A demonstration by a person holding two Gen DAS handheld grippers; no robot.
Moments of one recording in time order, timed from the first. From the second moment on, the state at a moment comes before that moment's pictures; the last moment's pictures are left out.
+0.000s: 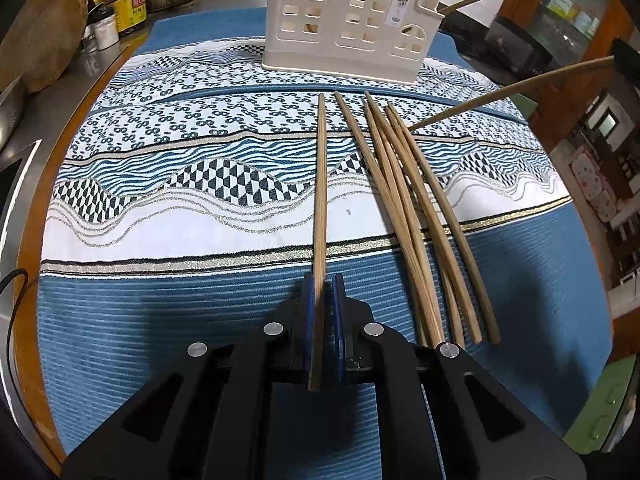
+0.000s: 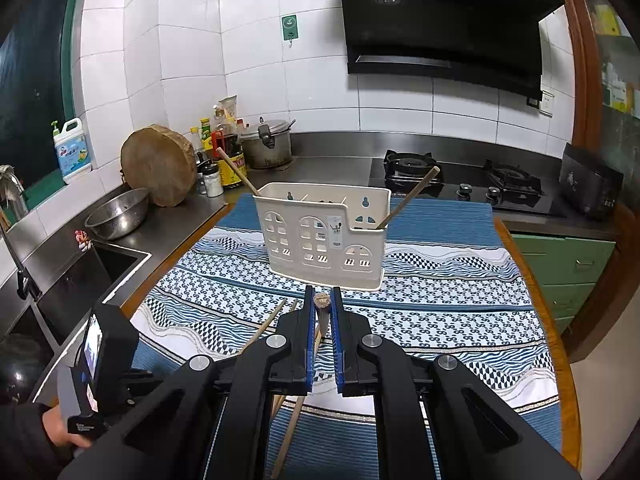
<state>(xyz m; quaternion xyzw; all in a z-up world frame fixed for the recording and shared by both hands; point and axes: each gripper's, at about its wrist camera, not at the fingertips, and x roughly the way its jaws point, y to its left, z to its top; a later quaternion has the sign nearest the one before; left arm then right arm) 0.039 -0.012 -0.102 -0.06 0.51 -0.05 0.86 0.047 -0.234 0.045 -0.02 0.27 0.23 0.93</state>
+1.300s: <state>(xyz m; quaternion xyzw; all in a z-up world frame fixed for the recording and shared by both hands) 0.067 0.003 -0.001 -0.07 0.41 -0.10 0.90 0.065 -0.234 0.062 -0.01 0.26 0.24 0.93</state>
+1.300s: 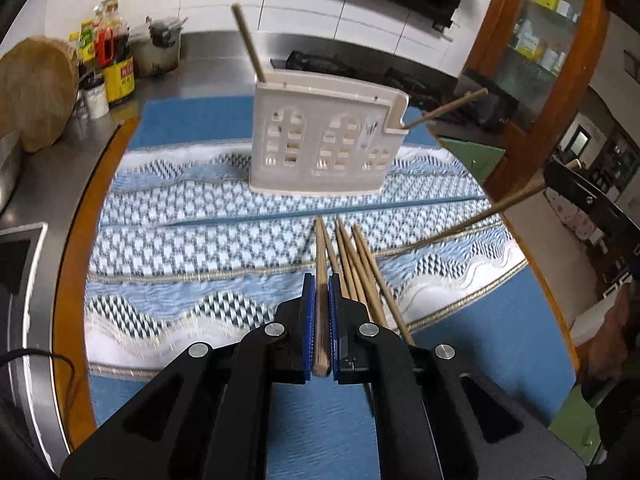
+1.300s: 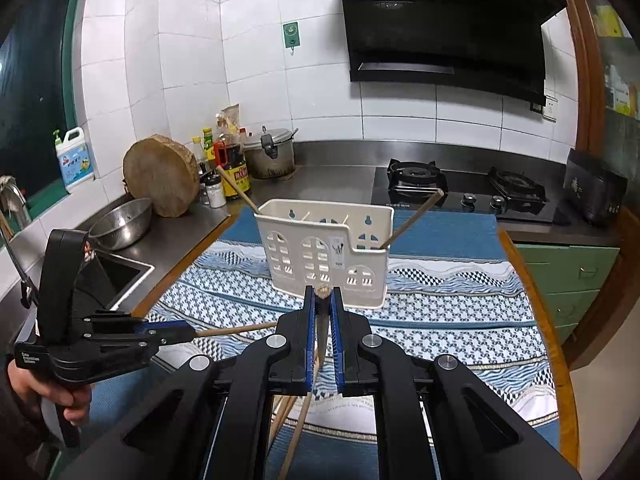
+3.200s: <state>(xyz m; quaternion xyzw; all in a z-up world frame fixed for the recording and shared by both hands) 0.208 0.031 0.110 -0.07 0.28 -0.08 0.95 0.196 -0.210 0.122 -0.06 0.21 0.22 0.95</state>
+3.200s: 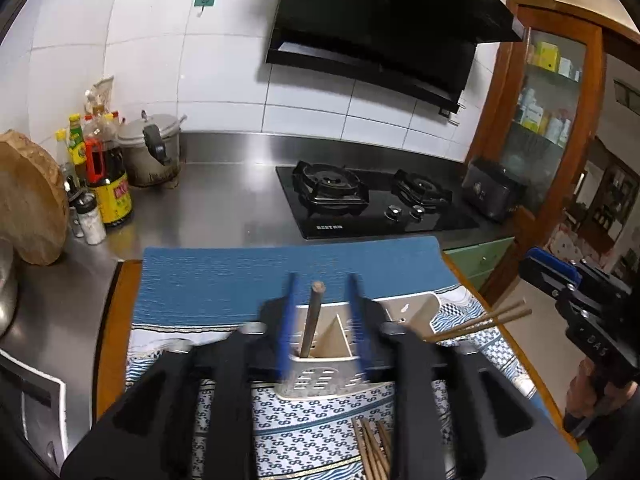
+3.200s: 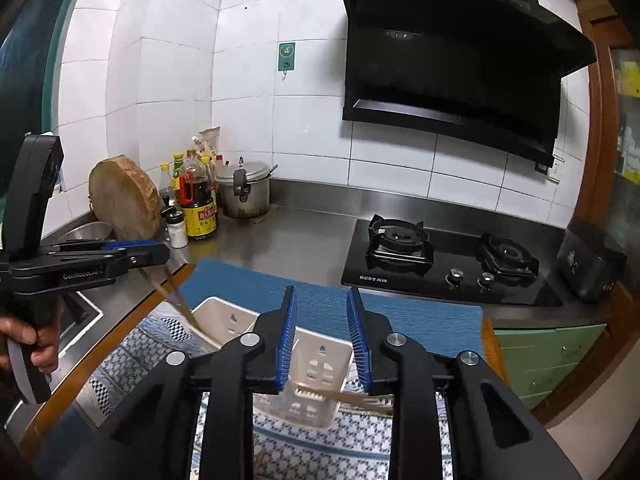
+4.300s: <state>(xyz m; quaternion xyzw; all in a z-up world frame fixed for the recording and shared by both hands) 0.063 0.017 -0.017 -0.05 0.39 -0.04 0.92 0.036 -0.209 -0.086 0.00 0.45 0.24 0.86</state>
